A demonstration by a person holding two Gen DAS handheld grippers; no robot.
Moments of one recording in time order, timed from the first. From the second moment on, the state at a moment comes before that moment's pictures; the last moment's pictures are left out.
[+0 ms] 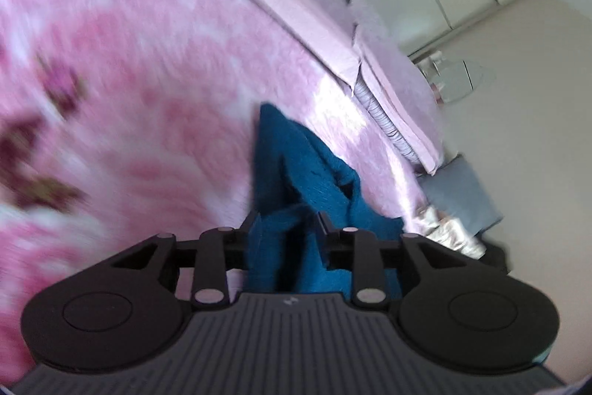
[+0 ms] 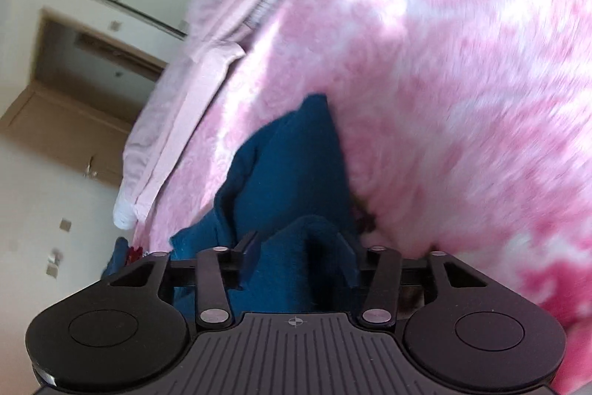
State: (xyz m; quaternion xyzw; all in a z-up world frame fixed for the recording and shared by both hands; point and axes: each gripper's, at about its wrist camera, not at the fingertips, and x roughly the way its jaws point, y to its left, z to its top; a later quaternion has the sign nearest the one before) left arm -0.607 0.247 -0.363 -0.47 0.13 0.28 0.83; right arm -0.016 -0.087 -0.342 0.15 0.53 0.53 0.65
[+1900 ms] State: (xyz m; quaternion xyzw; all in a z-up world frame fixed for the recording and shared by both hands) left arm -0.521 0.157 -0.364 0.18 0.31 0.20 0.91; right arm -0.090 -0.063 -0.352 -0.16 0.19 0.64 0.73
